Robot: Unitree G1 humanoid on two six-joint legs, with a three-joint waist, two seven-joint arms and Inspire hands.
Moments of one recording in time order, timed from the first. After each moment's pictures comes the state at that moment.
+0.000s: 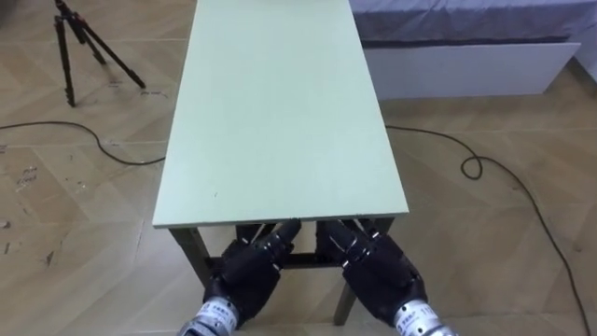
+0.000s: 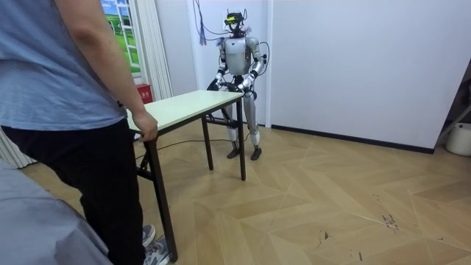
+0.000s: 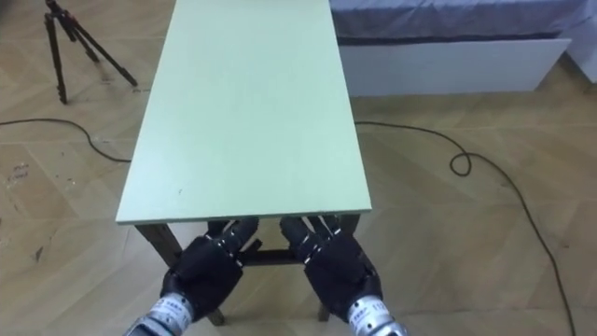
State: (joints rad) left arm 0.12 0.18 -0.30 0.34 -1.30 0.01 -0.18; right arm 0.13 -0.20 0.28 0.37 1.14 0.04 0.33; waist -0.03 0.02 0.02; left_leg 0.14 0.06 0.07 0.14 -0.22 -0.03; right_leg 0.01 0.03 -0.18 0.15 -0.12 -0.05
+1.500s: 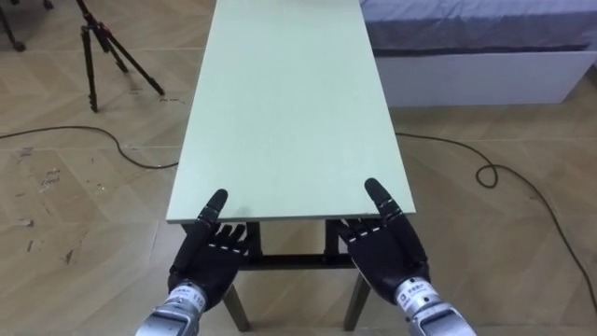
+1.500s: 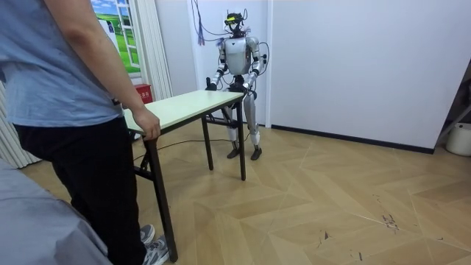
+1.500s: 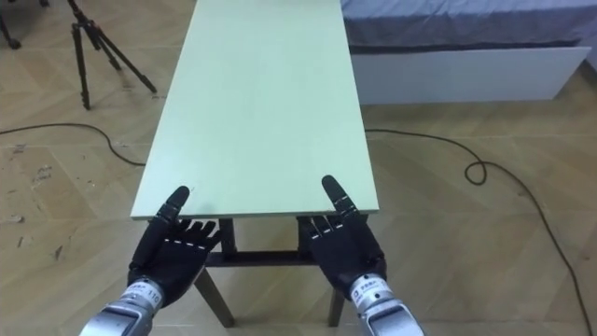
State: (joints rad) left arm 0.10 0.13 -0.07 0.38 -1.61 0.11 0.04; right arm 0.06 -0.15 0.21 0.37 1.60 0.14 0.12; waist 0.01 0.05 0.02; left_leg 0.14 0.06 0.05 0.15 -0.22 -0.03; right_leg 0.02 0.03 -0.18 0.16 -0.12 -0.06
